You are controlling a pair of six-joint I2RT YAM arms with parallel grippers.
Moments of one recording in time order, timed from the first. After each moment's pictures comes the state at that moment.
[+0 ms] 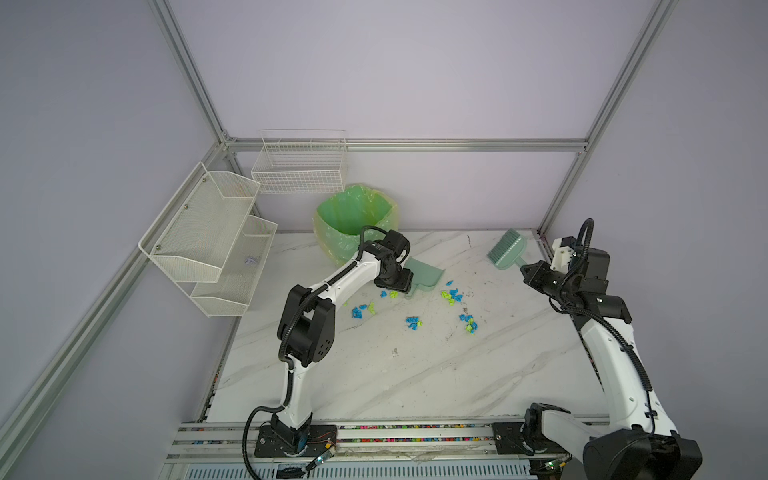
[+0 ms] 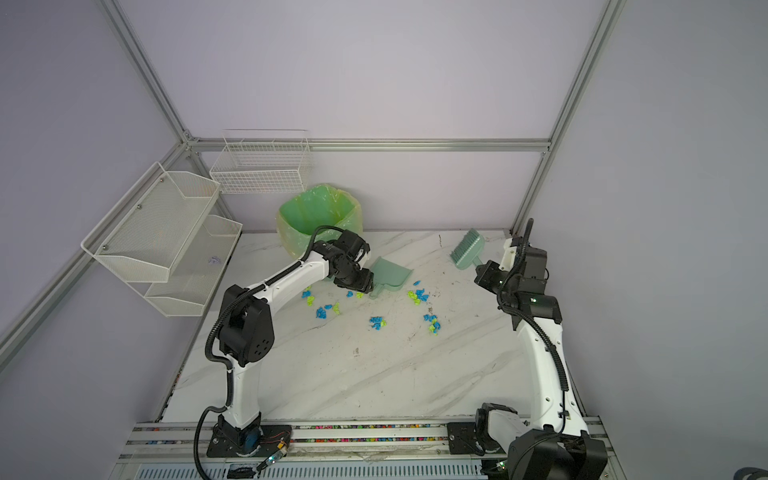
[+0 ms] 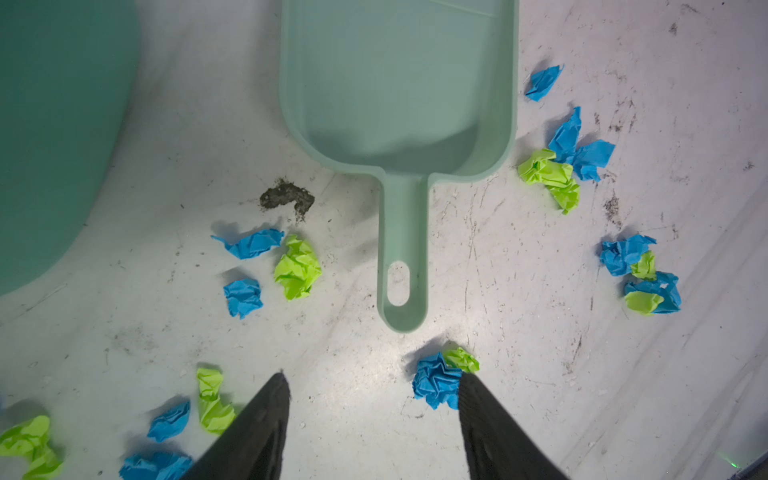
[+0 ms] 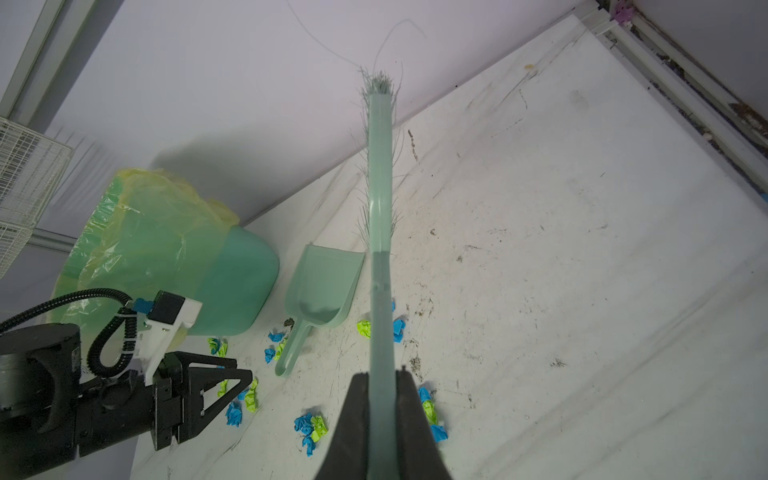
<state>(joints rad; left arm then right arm) -0.55 2.08 1.85 -0.92 0.10 -0.22 -0.15 1.10 1.08 -0.56 -0.37 0.46</state>
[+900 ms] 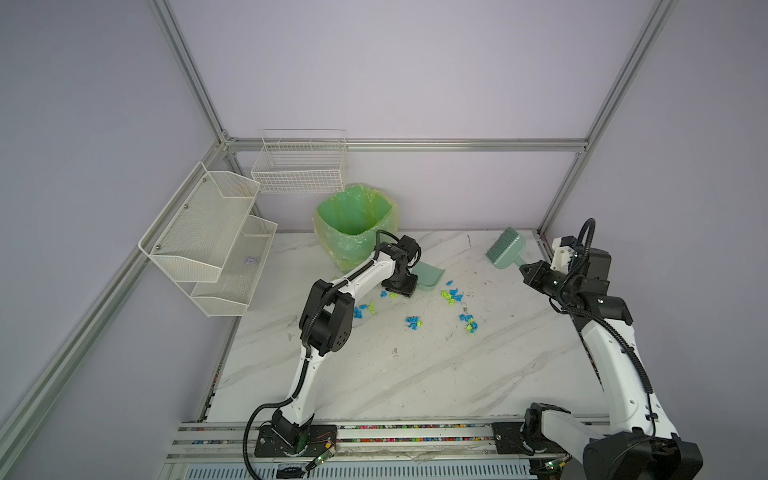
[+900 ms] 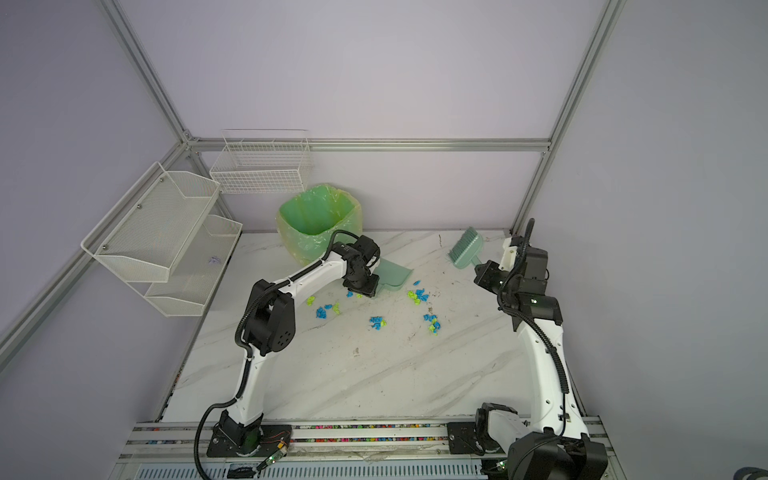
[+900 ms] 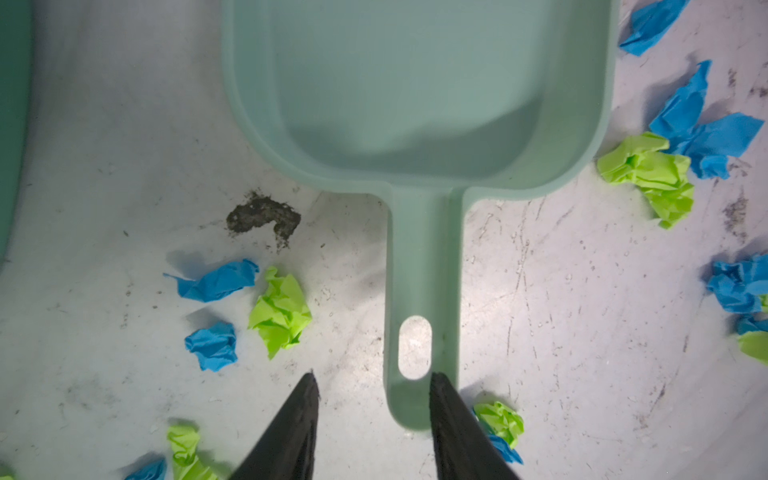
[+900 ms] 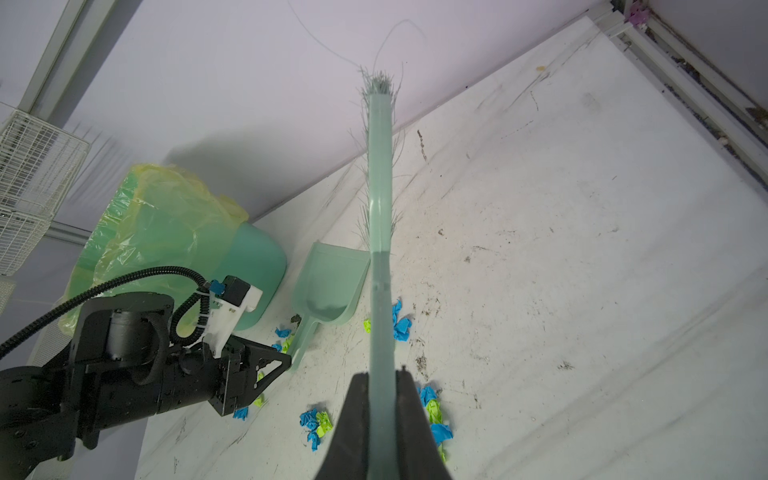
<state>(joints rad) -0.58 2.26 2.01 -1.01 0.04 -0.20 -0.15 1.09 1.08 -0.56 -0.39 0.45</state>
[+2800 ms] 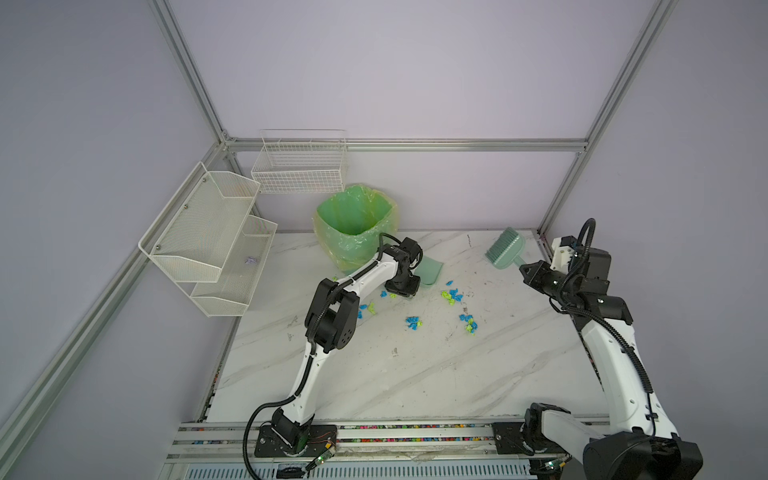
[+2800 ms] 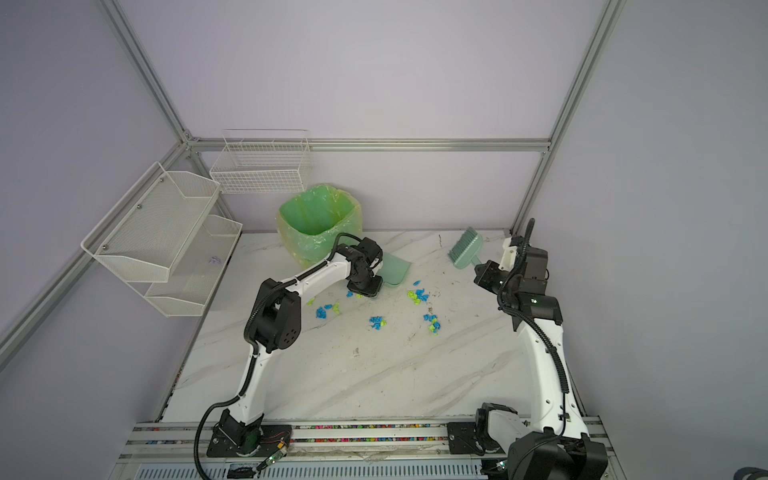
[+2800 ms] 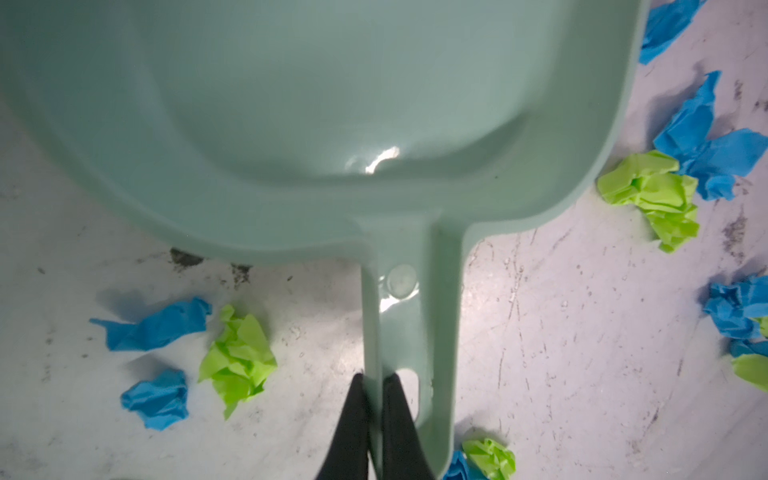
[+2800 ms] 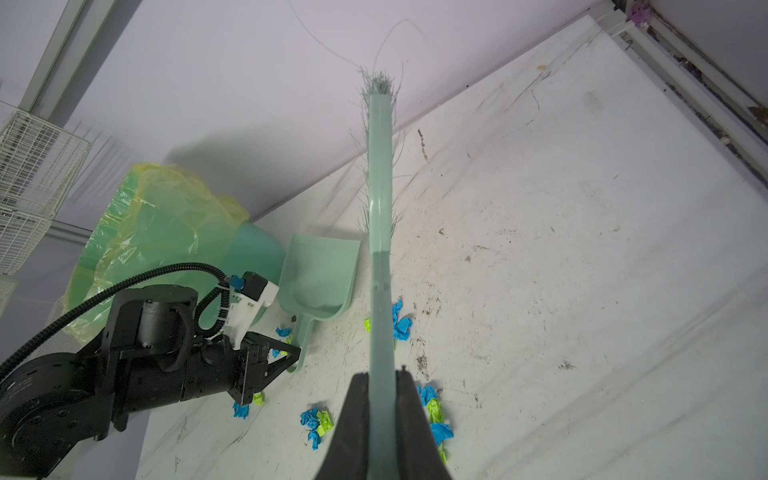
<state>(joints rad) -0.58 2.33 2.04 -0.99 0.09 -0.23 -0.15 1.09 1.09 -0.56 -0.39 0.45</state>
